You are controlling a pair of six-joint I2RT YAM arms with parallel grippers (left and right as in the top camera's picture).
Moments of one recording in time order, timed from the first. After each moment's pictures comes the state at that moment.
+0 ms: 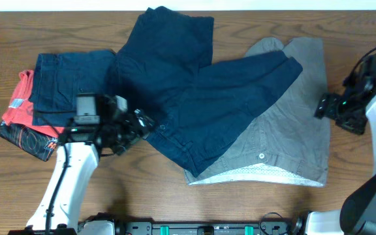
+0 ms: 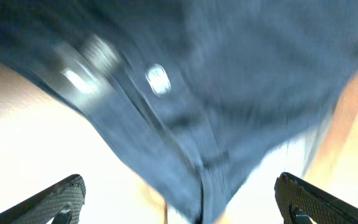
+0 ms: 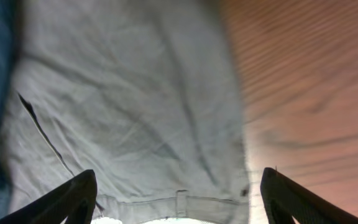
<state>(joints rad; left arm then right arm) 0.00 1.30 0.76 -0.67 0.60 -0.51 -0.30 1.60 1.26 -1.10 -0.05 0.14</state>
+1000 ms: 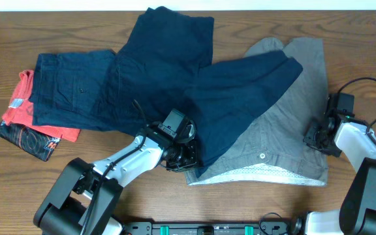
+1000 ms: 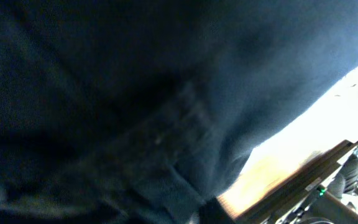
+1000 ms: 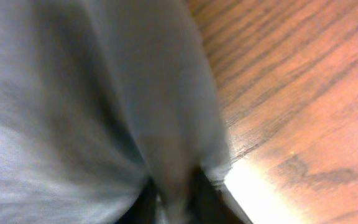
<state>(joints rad) -0.59 1.62 0.73 -0.40 0.57 -0.73 -0.26 1.60 0.76 -0.55 0.16 0.28</state>
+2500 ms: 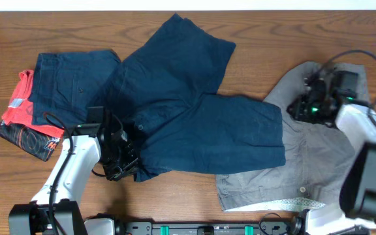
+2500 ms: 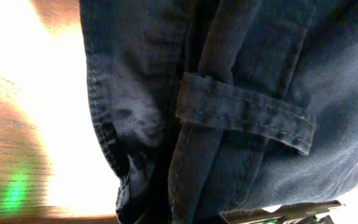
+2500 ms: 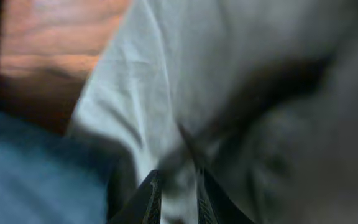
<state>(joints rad) 0.04 1.40 0.73 -1.01 0.44 -0.43 -0.22 1.74 0.96 -0.46 -0.41 -0.02</state>
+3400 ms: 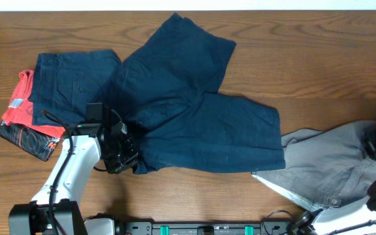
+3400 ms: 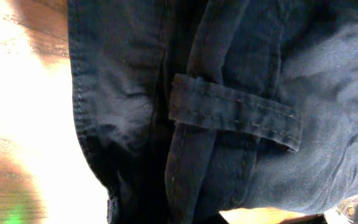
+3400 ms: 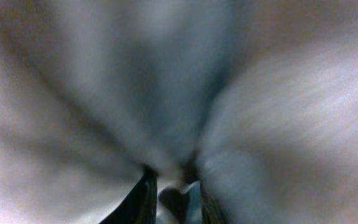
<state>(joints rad) 0.04 1.40 0.73 -0.89 0.44 -0.43 -0.81 1.81 1.11 -0.70 -0.14 0.31</state>
